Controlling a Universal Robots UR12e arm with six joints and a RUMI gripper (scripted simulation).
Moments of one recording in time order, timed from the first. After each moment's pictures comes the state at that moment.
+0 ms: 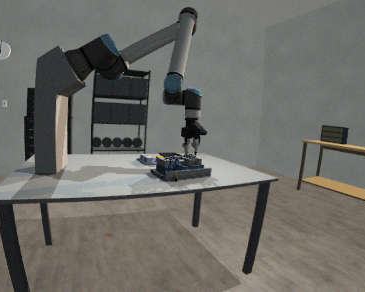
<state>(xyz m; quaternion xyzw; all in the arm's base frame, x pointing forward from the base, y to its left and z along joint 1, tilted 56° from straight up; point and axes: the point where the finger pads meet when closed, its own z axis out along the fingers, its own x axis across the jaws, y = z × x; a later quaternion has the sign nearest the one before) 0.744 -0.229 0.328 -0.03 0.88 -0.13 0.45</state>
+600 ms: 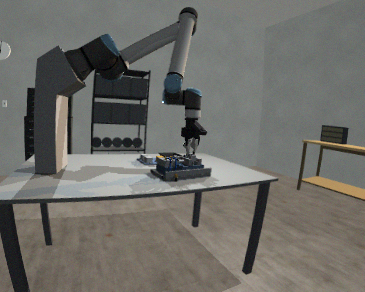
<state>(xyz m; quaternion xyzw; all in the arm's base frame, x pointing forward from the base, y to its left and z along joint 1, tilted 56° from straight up) 0.744 -0.229 0.328 -0.03 0.88 -0.13 0.45</state>
